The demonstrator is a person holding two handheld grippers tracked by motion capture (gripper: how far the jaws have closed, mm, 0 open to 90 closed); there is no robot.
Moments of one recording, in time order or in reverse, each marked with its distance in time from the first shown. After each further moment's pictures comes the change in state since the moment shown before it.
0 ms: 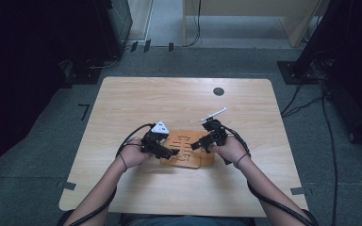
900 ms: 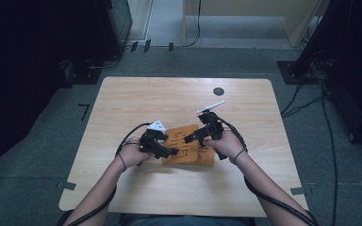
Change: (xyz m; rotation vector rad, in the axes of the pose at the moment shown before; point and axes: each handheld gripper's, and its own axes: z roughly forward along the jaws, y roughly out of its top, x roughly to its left) left arm 0.011 -0.003 -0.006 -0.047 -0.080 -0.099; right arm 0.028 0.022 -0.024 -0.044 0.072 0.031
